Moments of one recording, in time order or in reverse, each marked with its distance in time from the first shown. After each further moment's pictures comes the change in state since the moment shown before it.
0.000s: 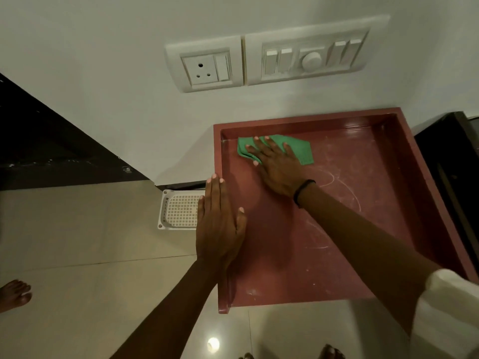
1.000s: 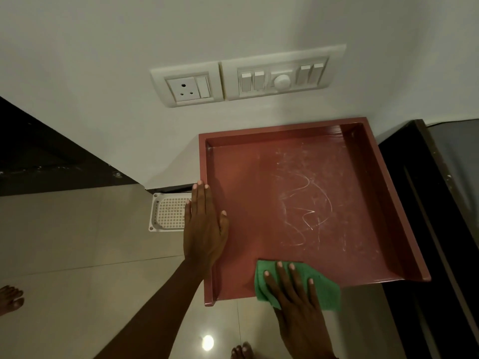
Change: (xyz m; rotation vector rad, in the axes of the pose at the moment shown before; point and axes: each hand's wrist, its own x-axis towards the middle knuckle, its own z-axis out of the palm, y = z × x) left_hand -0.001 0.005 -0.009 0.061 -0.058 -0.019; right_hand -0.305 -0.072 0.057 0.092 -0.057 0.194
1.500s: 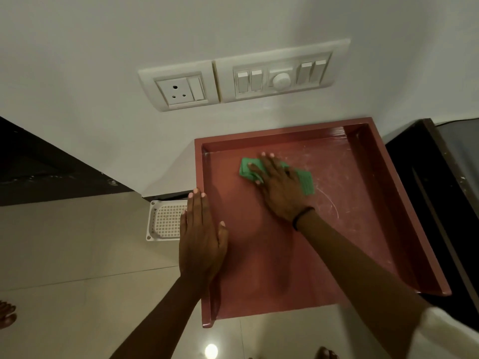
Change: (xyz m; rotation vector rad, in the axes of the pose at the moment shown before) left_hand 0.002 -0.002 0.007 -0.014 0.045 0.030; right_hand 0.272 0.044 -0.068 -0.013 0.111 -0.085
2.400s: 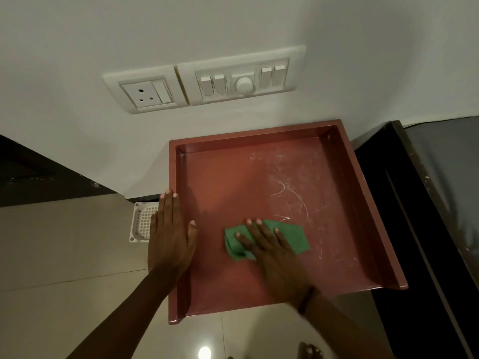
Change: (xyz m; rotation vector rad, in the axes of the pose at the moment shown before) left_hand -0.003 0.007 -0.008 0.107 -0.030 -0.015; right_hand -0.167 -0.004 0.016 0.007 -0.033 -0.162
